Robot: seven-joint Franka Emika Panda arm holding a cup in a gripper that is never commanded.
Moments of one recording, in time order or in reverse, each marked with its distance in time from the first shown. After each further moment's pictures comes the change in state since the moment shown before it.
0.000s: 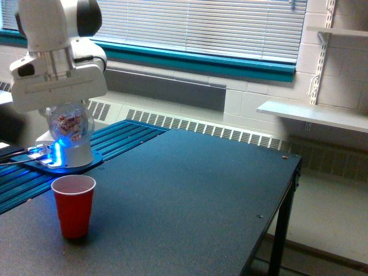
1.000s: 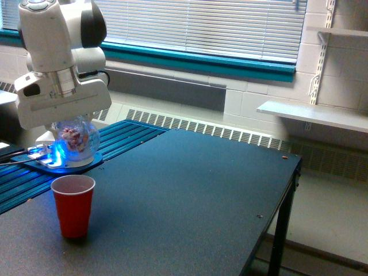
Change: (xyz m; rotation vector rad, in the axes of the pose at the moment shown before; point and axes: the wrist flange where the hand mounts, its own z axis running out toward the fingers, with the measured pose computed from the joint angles) arm 0.006 -0.014 0.029 -0.043 -0.085 -0.006
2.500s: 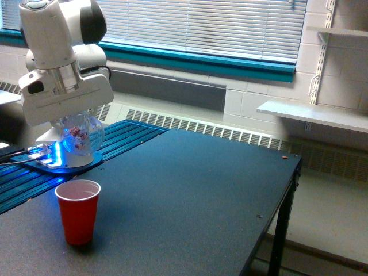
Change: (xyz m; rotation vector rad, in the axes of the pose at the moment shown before) arm -0.019 0.007 -0.001 0.049 -0.027 -0.002
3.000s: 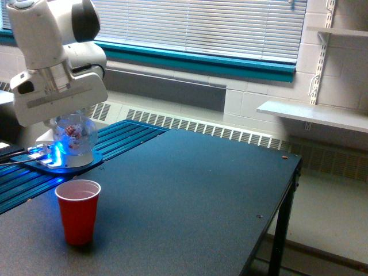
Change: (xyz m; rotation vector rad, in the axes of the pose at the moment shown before) arm 0.016 0.011 -0.008 0.023 -0.025 0.061
